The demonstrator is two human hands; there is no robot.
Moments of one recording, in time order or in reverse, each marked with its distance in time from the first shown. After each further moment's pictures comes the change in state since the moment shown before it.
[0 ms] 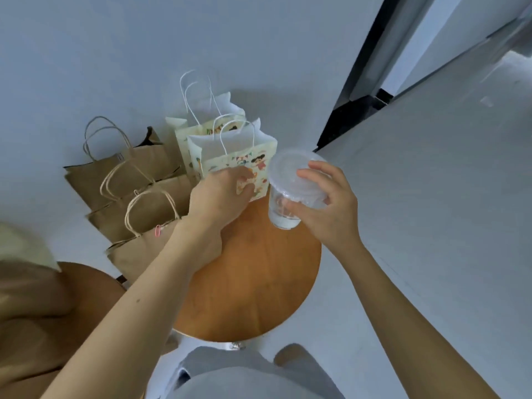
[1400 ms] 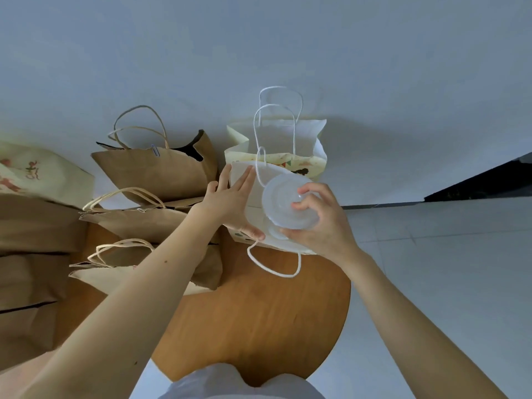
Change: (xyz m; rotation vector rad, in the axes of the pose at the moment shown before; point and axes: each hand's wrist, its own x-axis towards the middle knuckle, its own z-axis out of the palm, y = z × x) left_hand 0.193 -0.098 0.039 0.277 -0.454 -0.506; right_hand 0.237 0.136 0.147 0.077 -0.810 -0.401
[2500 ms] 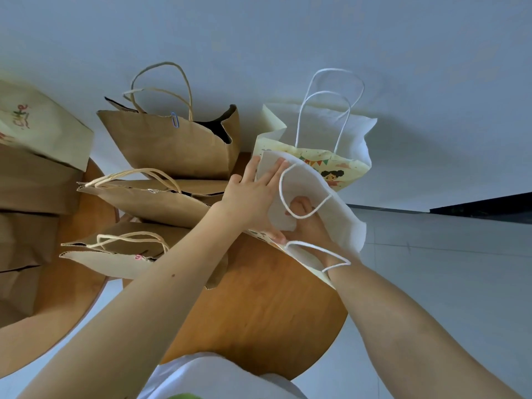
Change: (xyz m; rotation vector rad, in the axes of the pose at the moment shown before) left_hand 0.006 -0.012 0.013 0.003 0.162 0.058; right_hand 0.021 0.080 0.108 -0.364 -0.649 0.224
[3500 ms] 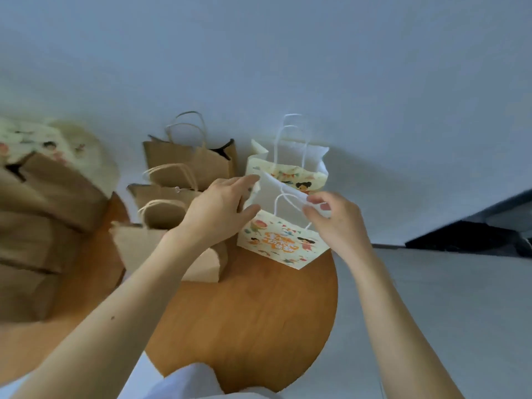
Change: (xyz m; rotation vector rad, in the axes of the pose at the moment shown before) left_hand -0.149 0.036 -0.039 -0.316 0.512 -0.003; right_hand -0.180 -0.103 -0.130 0.350 0.575 0.105
